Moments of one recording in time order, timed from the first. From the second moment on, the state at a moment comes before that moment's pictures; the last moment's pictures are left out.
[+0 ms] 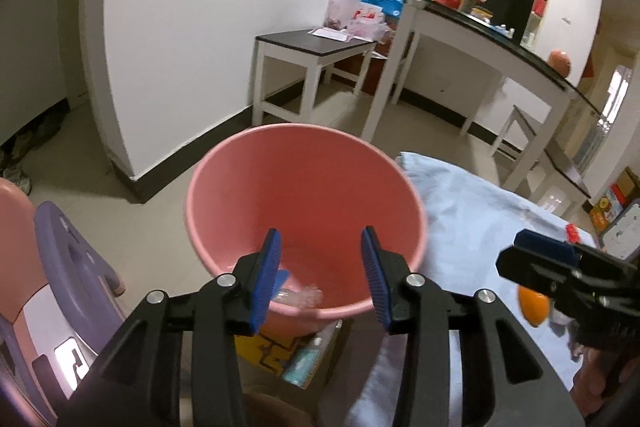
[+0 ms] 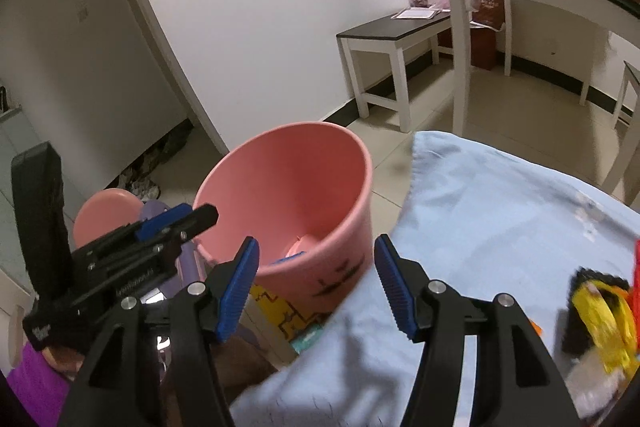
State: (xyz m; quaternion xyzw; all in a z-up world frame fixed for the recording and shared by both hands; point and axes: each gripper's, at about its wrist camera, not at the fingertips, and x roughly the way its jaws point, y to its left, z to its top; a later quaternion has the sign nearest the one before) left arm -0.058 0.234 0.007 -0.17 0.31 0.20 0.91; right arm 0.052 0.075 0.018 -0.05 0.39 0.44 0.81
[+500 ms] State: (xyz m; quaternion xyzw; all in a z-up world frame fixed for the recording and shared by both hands) left arm -0.039 0.155 0.012 -0.15 0.34 0.12 0.92; right arm 0.031 -0.072 0.009 -0.02 0.39 0.38 0.84
